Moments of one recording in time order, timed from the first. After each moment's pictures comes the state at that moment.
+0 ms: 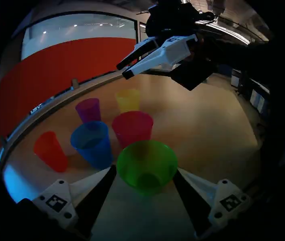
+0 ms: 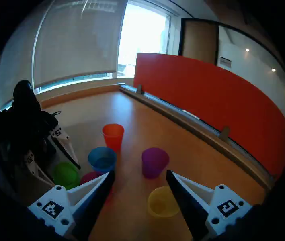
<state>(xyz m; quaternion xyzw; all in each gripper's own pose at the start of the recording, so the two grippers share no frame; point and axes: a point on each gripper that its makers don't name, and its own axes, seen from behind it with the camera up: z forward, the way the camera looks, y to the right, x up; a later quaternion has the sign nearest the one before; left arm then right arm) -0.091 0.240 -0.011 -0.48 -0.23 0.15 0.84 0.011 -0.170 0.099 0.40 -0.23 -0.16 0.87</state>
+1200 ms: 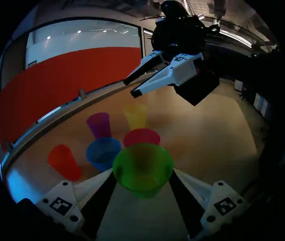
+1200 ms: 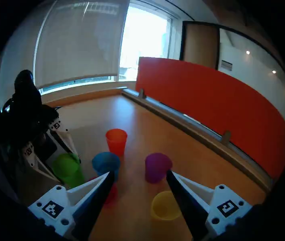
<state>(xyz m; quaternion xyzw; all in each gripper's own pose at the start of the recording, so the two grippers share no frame) -0.047 0.232 0.000 -0.46 -0.20 0.14 0.85 0.023 -0.180 0.095 0.41 -0.21 -0.16 0.87</state>
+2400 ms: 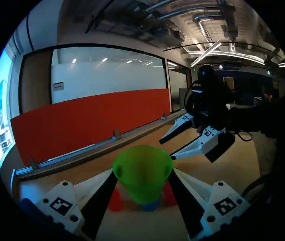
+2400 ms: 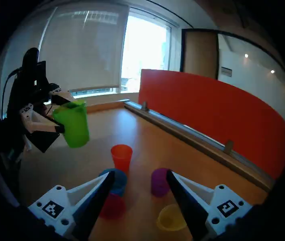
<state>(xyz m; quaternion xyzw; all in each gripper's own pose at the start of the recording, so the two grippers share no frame) 0.109 0.172 0.048 -0.37 -0.07 0.07 0.92 0.048 -0.209 0.095 0.42 -0.18 -0.13 0.88</state>
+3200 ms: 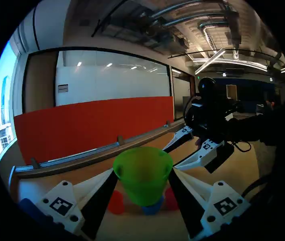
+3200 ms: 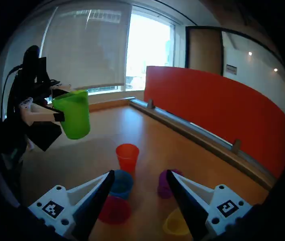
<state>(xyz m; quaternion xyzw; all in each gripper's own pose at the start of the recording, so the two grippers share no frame) 0.118 0.160 0.050 -0.36 -0.05 0.05 0.93 0.032 -0.226 0.094 0.44 -0.19 -0.13 0.87</state>
